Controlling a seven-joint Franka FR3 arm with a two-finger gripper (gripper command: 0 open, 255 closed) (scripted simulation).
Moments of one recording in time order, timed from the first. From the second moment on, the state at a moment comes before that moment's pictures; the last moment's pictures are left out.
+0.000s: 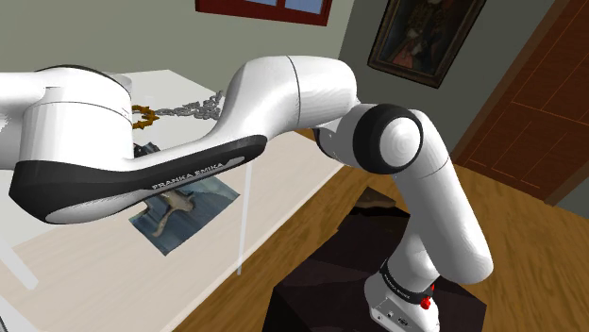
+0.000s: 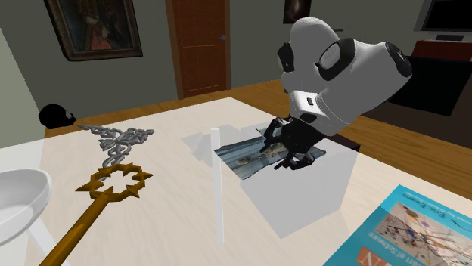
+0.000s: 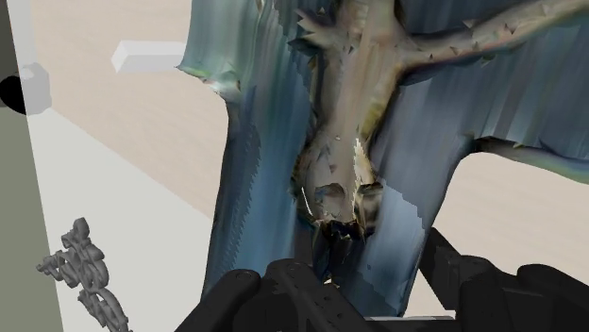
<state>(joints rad) 0.55 0.78 0.64 -1.08 -0.98 1.38 0.67</state>
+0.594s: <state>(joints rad) 0.57 0.77 0.64 -1.04 -0.98 1.34 0.64</state>
